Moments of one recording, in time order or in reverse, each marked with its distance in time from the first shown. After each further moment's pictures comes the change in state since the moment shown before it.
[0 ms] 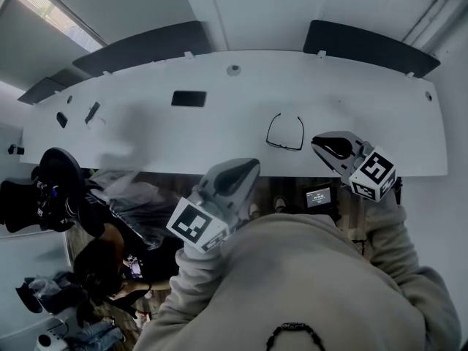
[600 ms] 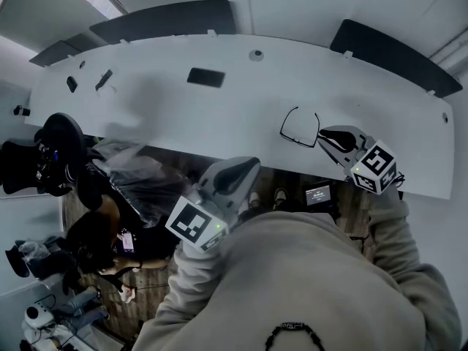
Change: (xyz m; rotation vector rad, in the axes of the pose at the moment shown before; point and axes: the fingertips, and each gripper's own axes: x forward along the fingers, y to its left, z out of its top) left arm -0.027 0.014 -0.013 -0.049 0.015 0.152; right arm 0.042 -0.014 -0.026 -0.022 0.108 0.108
